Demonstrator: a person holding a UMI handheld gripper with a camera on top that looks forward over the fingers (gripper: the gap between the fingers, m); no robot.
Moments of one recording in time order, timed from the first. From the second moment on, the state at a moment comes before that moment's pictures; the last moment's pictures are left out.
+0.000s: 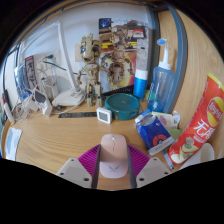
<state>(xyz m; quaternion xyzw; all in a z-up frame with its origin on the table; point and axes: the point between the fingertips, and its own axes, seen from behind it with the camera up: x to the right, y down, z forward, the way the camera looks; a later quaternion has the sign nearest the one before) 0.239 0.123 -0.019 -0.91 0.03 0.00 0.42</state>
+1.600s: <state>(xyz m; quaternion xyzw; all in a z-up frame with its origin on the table) -0.306 0.067 0.007 -0.93 -0.06 0.09 0.36</state>
